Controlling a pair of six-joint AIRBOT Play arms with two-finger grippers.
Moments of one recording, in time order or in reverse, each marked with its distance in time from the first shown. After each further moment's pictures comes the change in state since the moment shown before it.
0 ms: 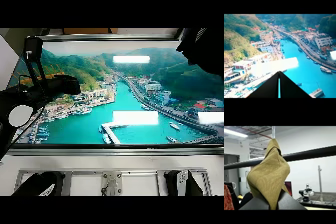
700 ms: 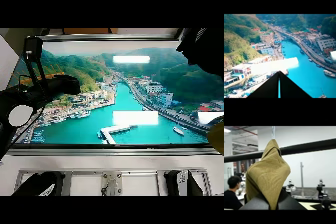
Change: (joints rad) left arm 0.002 0.000 0.000 0.000 0.000 0.002; right arm 0.000 -0.036 0.010 -0.080 -0.134 0.002
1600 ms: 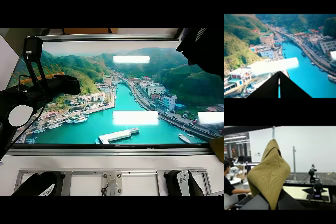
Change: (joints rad) left arm 0.000 0.000 0.000 0.000 0.000 -0.001; right arm 0.000 -0.053 -0.058 -0.008 -0.011 -0.023
